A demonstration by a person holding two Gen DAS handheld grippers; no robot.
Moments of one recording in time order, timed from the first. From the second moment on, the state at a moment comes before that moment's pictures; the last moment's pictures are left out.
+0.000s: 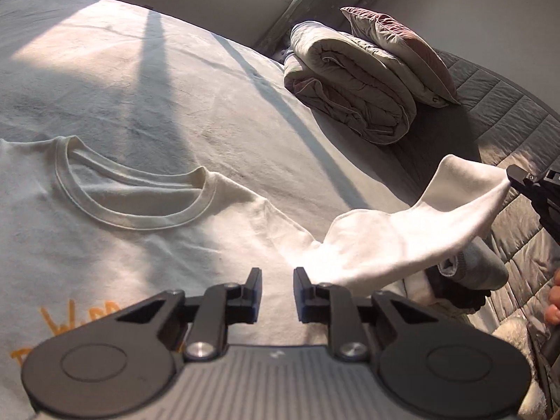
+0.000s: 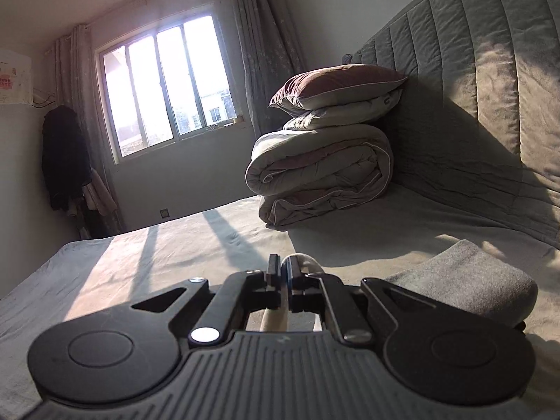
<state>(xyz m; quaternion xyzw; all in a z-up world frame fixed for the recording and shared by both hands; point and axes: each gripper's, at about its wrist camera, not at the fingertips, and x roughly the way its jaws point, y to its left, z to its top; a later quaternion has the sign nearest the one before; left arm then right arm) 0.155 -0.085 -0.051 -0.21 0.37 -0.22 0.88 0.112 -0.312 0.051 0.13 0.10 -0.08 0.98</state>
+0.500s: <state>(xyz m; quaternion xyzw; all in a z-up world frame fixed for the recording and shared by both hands) 0.181 -0.173 -0.083 -0.17 0.36 -0.25 0.89 0.113 -0.351 0.011 0.00 0.15 -0.09 0.99</state>
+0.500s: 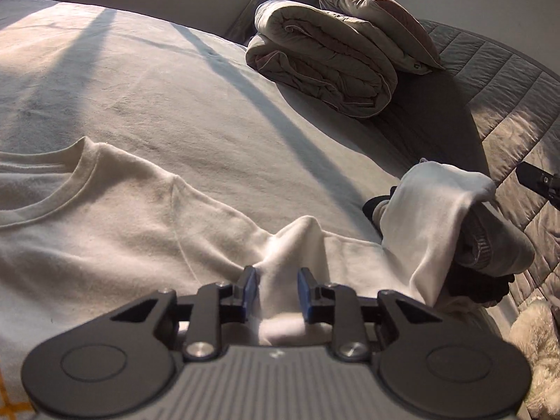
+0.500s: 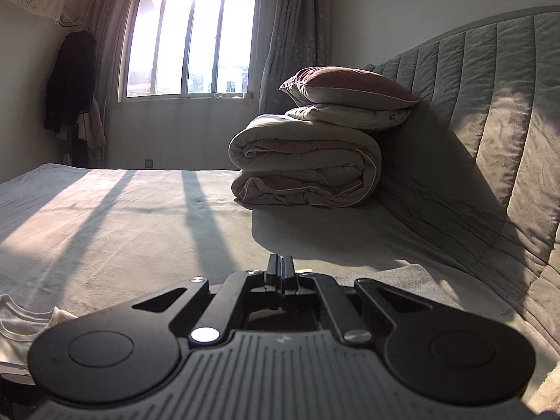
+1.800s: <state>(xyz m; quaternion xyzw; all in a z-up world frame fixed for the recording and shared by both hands) 0.172 -0.201 -0.088 -0.21 0.35 -0.23 0.89 0.093 -0.432 0.020 0.07 0.17 -0.12 0.98</state>
